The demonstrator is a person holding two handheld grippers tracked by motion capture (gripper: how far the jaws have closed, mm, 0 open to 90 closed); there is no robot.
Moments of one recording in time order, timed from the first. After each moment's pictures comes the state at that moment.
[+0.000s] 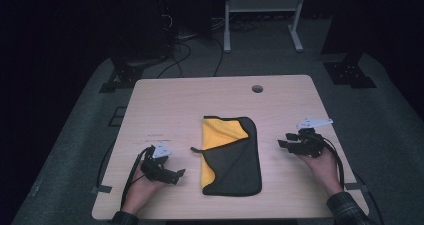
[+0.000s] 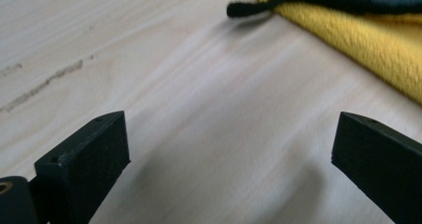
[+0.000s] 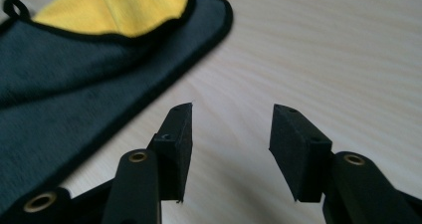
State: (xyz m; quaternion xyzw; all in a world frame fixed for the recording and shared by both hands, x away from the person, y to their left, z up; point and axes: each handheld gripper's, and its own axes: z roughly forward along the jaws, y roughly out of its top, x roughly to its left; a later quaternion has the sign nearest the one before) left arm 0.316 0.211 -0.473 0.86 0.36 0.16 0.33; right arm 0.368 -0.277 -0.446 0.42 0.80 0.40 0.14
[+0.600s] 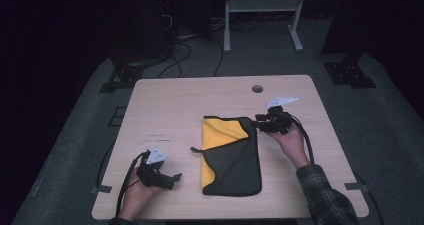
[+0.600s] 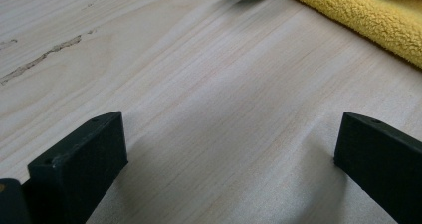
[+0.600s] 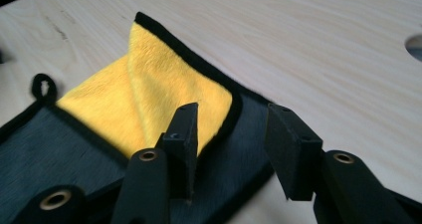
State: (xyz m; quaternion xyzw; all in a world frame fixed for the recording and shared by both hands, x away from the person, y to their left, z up) left arm 0.310 0.224 -0.484 0.85 0.35 0.16 0.35; right arm 0.440 -0.199 -0.430 0.36 0.81 0.44 0.12
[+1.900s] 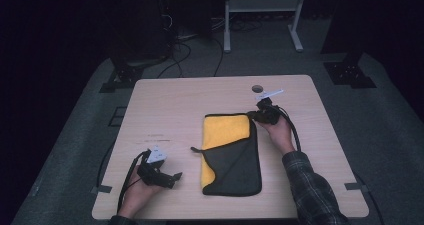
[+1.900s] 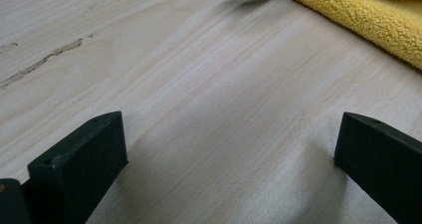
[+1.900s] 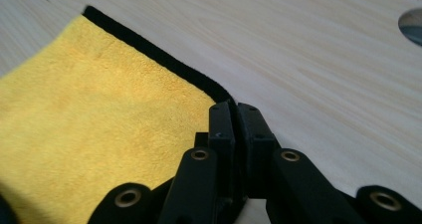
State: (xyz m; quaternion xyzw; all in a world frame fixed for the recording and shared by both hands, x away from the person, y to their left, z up) left arm 0.313 0.223 -0.484 0.85 0.35 0.16 0.35; right arm 0.490 -0.183 -0.454 0.41 0.82 0.38 0.12
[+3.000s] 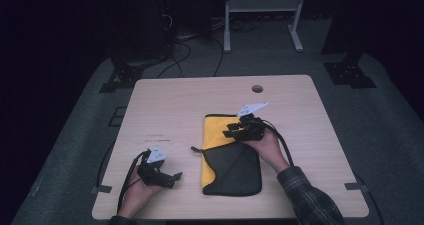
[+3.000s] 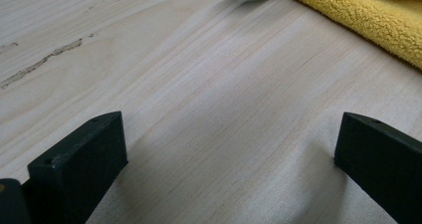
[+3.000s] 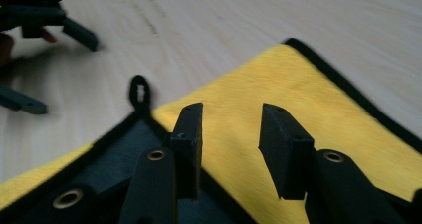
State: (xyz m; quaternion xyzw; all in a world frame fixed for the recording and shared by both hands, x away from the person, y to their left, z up) left arm 0.313 0.223 -0.484 0.85 0.35 0.16 0.35; right arm 0.420 -0.118 -0.433 0.27 0.85 0.45 0.06
